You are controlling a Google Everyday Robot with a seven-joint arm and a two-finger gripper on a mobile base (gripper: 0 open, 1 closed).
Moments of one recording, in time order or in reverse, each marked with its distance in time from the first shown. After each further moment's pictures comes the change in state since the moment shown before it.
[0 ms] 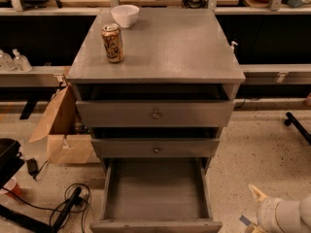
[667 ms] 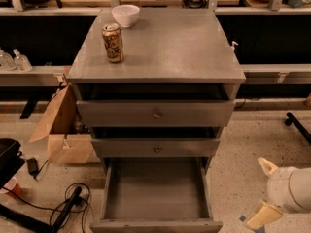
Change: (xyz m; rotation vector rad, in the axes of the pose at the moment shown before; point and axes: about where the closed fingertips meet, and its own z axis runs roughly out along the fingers) arm -0.088 -0.026 -0.118 0.035 0.067 -0.003
